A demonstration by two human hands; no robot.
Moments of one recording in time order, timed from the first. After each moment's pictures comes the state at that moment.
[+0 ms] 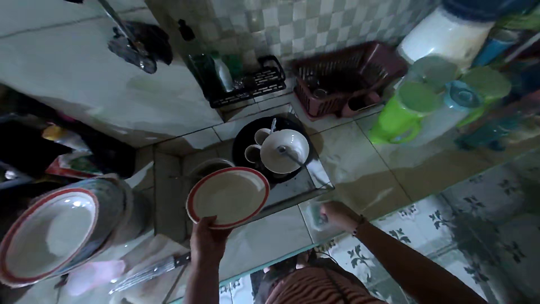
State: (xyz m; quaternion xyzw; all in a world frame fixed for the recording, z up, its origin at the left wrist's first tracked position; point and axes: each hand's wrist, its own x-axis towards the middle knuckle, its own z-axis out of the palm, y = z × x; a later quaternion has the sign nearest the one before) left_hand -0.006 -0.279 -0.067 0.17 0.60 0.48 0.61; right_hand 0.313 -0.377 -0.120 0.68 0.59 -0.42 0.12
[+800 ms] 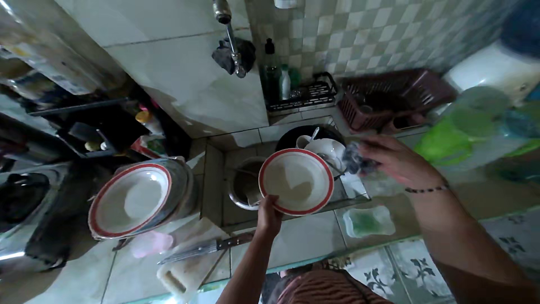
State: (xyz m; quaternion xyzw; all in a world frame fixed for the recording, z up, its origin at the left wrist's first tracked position) left_hand 0.001 -0.257 -0.079 0.19 0.49 0.46 0.71; right_hand 0.289 -0.295 0.061 0.60 0.51 -0.46 -0.42
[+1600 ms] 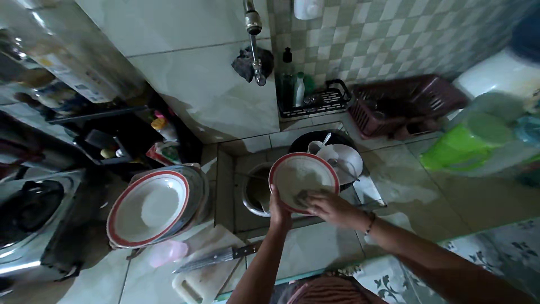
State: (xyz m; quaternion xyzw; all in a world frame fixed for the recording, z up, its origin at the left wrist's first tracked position) left_hand -0.012 -0.215 -0.094 0.26 0.49 0.47 0.69; right_hand 0.163 -0.270 -0.059 0.55 0.77 -0.30 -0.14
